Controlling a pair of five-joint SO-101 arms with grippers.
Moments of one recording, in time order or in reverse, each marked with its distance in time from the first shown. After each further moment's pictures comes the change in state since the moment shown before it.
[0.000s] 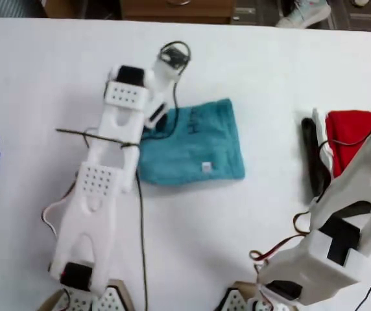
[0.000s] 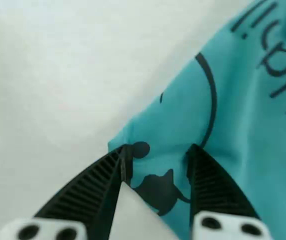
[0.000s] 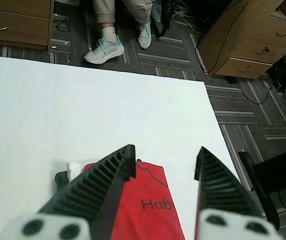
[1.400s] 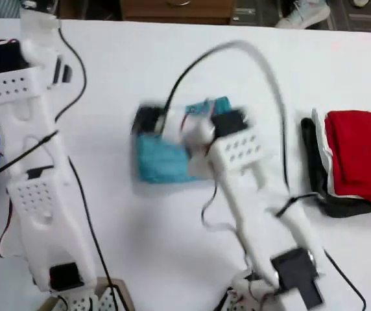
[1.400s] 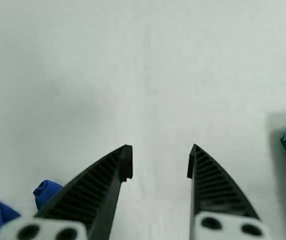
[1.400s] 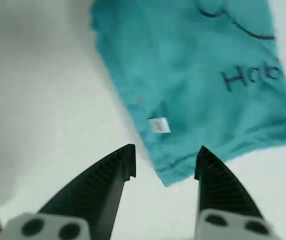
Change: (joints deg) left arm -26.1 -25.8 0.0 5.5 4.8; right arm -54.4 -19.4 76.9 -8.6 29.9
